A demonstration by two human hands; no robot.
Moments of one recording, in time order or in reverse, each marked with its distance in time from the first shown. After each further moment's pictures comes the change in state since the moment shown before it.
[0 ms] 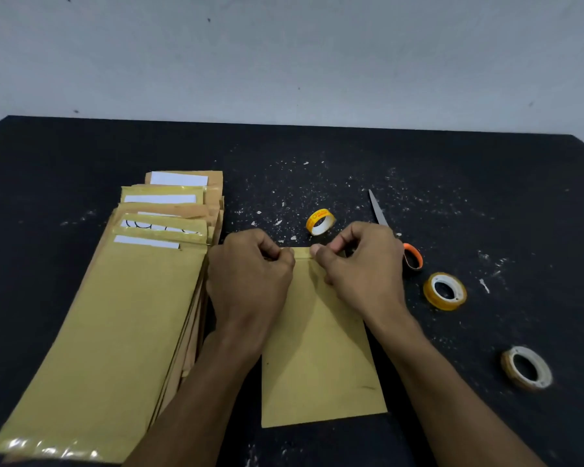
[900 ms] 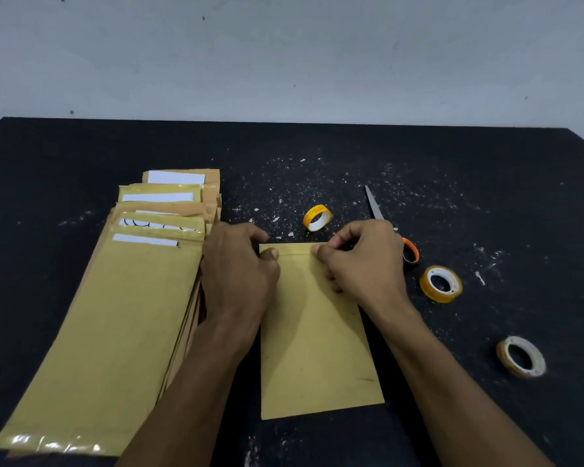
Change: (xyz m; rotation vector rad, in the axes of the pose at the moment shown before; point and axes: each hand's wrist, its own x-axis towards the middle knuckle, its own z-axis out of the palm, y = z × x) left_hand 0.009 -0.011 -0.004 0.122 -0.056 0.025; right_hand 0.000 -0.002 -0.006 0.015 -0.048 0.057
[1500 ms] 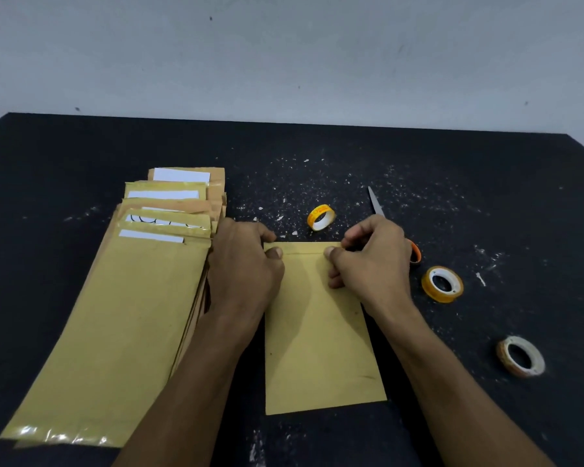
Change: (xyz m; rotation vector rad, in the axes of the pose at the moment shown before) left_hand 0.004 0.000 -0.002 0.037 -0.085 0.037; right_hand -0.004 0.001 -0.002 0.105 0.019 0.066
